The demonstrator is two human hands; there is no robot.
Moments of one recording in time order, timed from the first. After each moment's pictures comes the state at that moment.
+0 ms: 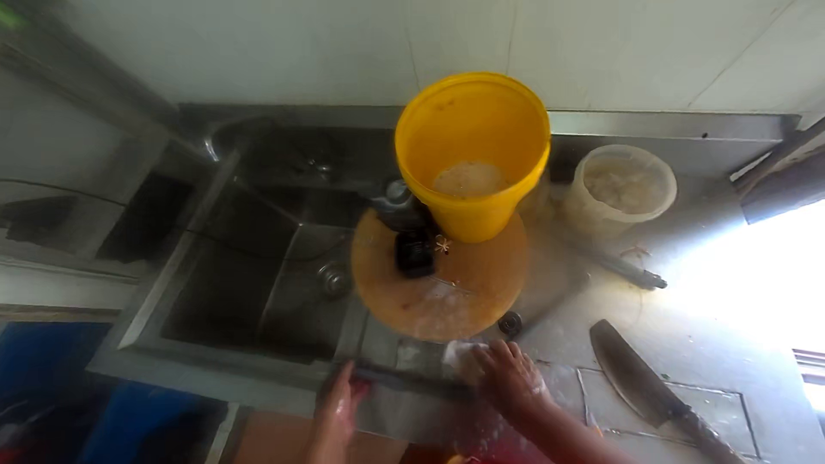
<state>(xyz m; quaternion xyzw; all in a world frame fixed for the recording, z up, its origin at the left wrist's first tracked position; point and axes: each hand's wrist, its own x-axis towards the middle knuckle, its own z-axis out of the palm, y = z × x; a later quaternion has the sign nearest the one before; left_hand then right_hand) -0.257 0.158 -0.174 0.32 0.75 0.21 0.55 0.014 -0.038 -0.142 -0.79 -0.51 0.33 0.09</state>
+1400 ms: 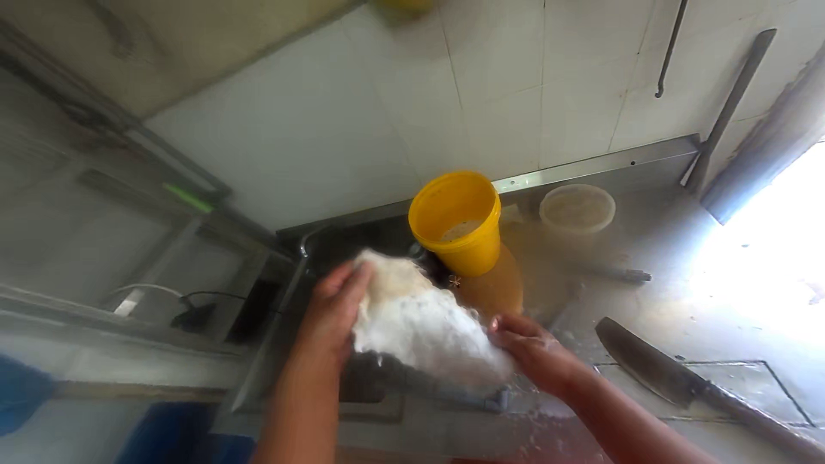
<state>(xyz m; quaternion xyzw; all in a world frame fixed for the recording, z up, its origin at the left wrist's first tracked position) -0.139 0.174 0.145 0.73 0.38 0.26 0.51 0.031 -0.046 -0.019 -0.44 -0.23 0.55 0.67</state>
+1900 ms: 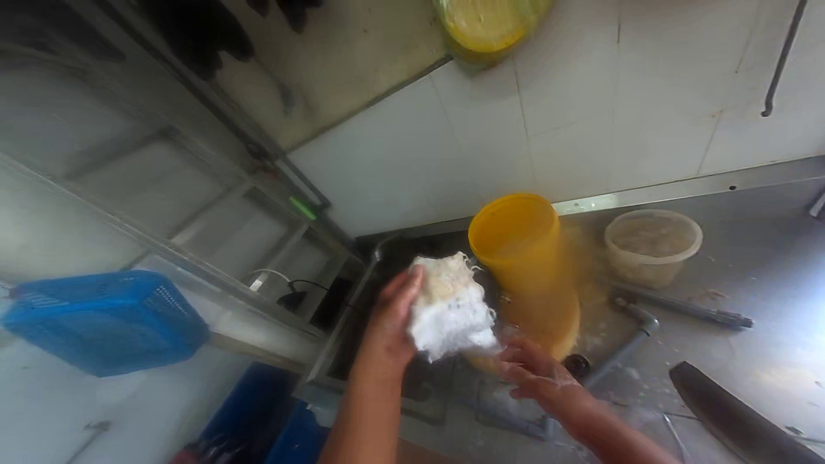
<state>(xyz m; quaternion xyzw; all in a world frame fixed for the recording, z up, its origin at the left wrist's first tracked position) -0.151 0.143 0.172 0.60 0.34 0.31 0.66 -0.012 -0.026 0.003 -0.51 -0.26 0.56 0.59</state>
